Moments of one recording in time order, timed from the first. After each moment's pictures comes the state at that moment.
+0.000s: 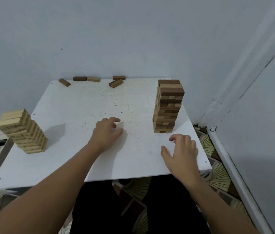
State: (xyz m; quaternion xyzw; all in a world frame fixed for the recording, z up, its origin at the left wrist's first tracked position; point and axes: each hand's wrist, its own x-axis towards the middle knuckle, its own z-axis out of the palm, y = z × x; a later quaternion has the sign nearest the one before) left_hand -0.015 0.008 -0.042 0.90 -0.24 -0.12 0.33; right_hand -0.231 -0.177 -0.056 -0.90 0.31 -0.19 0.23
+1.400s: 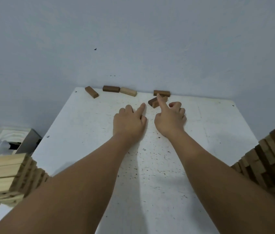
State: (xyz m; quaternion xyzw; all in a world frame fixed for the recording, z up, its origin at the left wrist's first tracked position) left_hand 0.190 -0.038 -0.067 0.97 -0.23 0.03 0.11; right_hand 0.142 -0.173 -0.052 -0.93 0.28 -0.07 0.22
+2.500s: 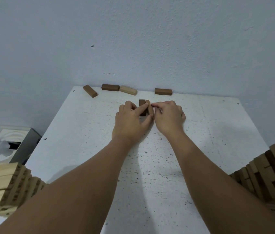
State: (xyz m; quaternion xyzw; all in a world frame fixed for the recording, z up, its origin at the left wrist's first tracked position) left_hand 0.193 -0.039 -0.075 0.91 -0.24 0.08 0.32; right_hand 0.157 -0.174 -0.061 -0.92 0.27 -0.13 0.27
